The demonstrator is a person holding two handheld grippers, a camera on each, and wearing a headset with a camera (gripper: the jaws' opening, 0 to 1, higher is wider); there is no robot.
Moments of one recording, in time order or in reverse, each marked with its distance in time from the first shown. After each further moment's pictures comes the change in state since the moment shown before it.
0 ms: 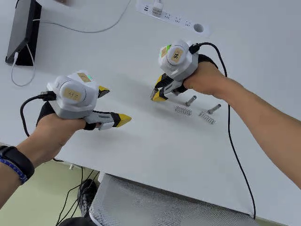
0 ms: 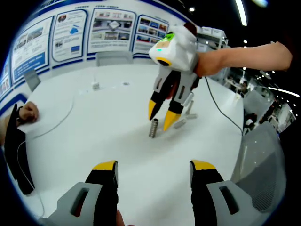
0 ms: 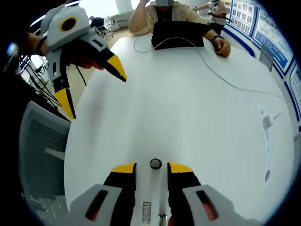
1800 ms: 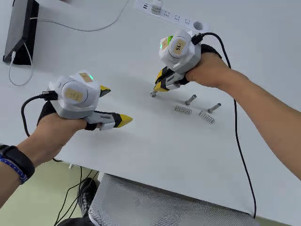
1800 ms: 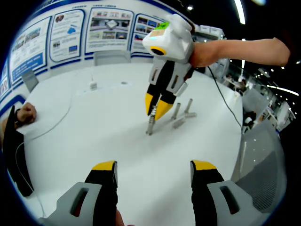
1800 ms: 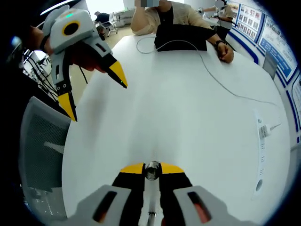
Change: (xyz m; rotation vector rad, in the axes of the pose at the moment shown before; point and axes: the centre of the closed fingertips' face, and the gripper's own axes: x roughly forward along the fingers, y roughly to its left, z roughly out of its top) left arm 0.005 0.000 -0.003 0.009 0.012 -0.012; right arm 0.000 -0.011 0.008 -0.079 0.044 0.014
